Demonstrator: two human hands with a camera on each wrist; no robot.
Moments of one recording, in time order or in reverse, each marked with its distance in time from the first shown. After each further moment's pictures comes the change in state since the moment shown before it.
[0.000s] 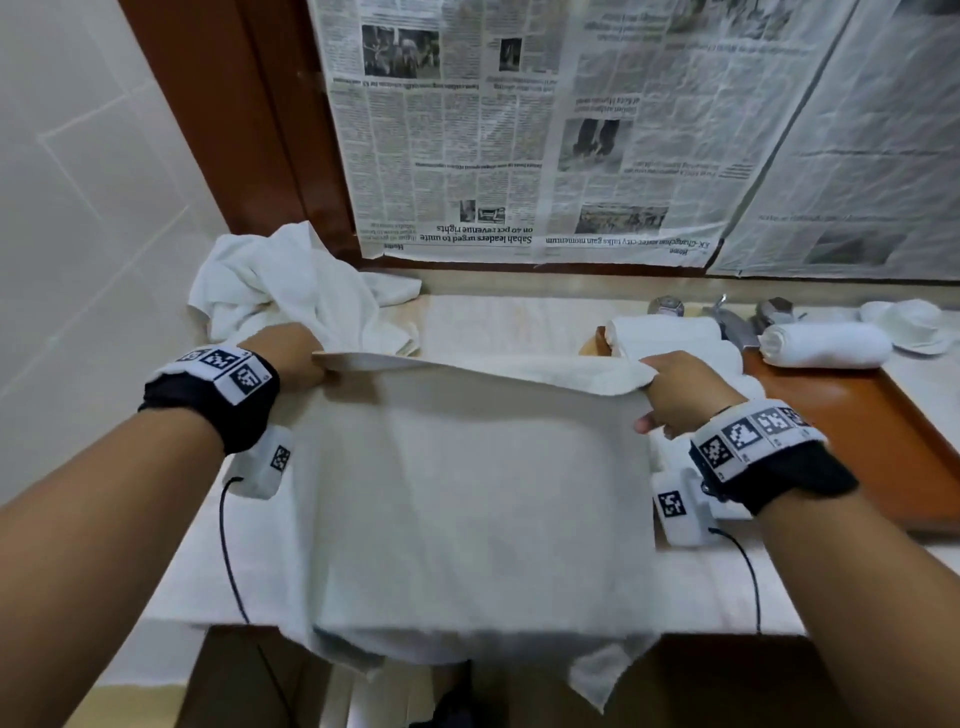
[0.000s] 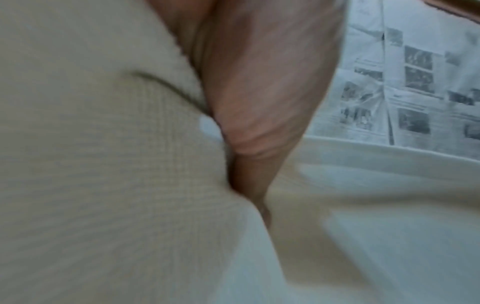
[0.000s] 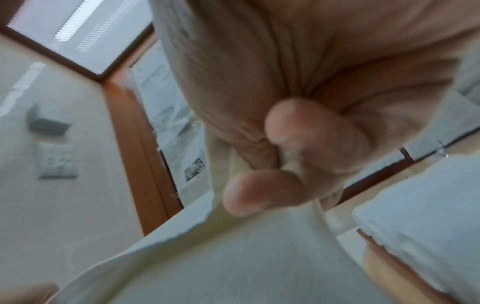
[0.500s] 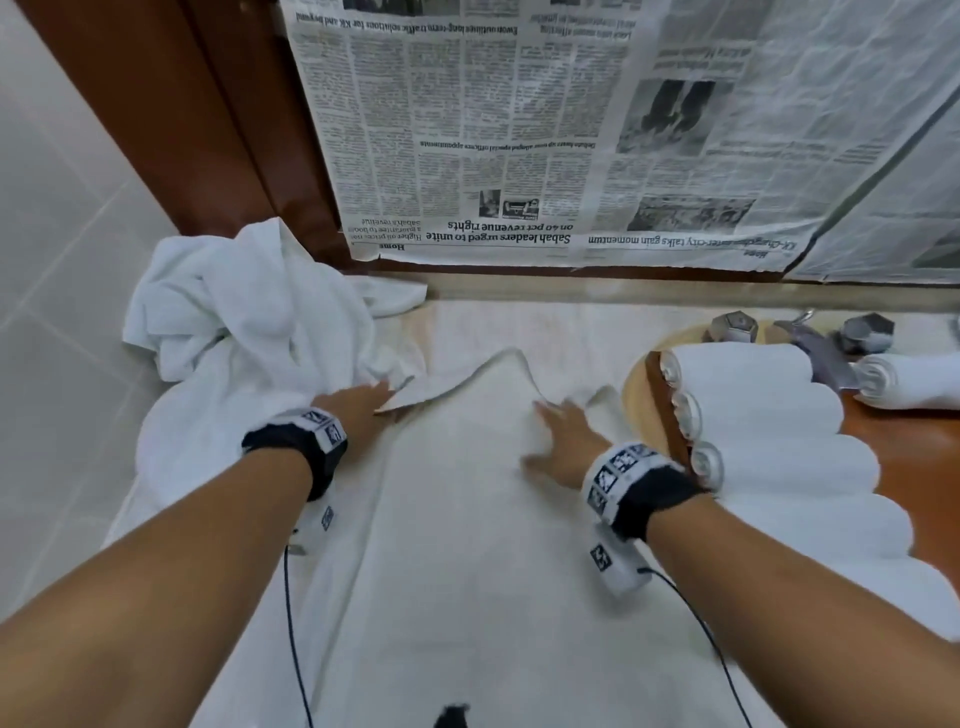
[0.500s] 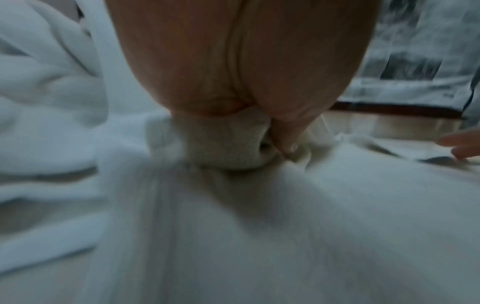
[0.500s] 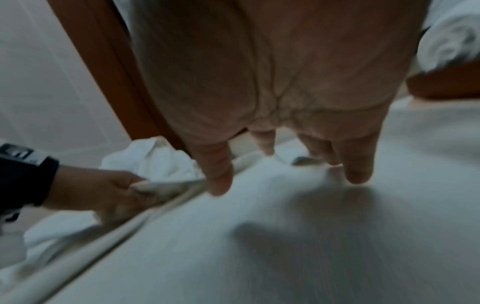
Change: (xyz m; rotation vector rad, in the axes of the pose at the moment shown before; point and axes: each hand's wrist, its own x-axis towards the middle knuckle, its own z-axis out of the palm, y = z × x) left_hand 0.161 0.020 0.090 0.124 -0.313 0.184; right_hand 0.161 -0.050 0.143 -0.341 -0.311 -0.051
